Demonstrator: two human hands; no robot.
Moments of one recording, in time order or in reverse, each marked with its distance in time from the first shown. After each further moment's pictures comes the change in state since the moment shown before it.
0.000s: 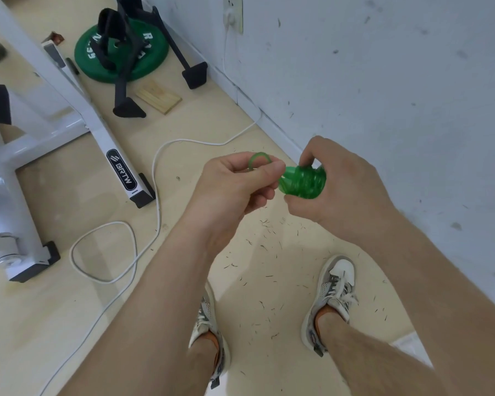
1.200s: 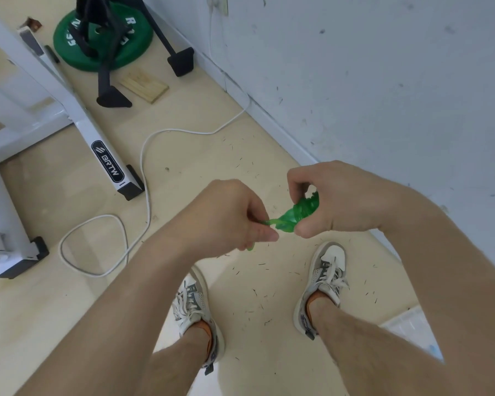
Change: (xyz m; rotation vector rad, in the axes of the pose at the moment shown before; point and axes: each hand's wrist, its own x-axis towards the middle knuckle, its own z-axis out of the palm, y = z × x) left_hand -0.013 -0.015 0.000 1.057 -0.303 -0.033; right_hand -0.003 0.019 -0.020 -0.040 -0.626 0.074
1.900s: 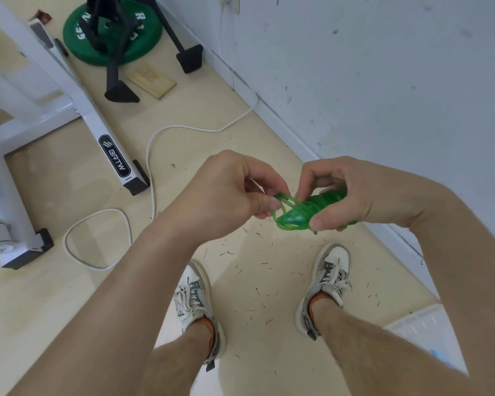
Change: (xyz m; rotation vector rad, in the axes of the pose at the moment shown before) left_hand -0.008 0.000 -0.017 -0.321 0.191 0.185; right_hand -0.003 0.009 -0.008 0.580 -0.189 -0.120
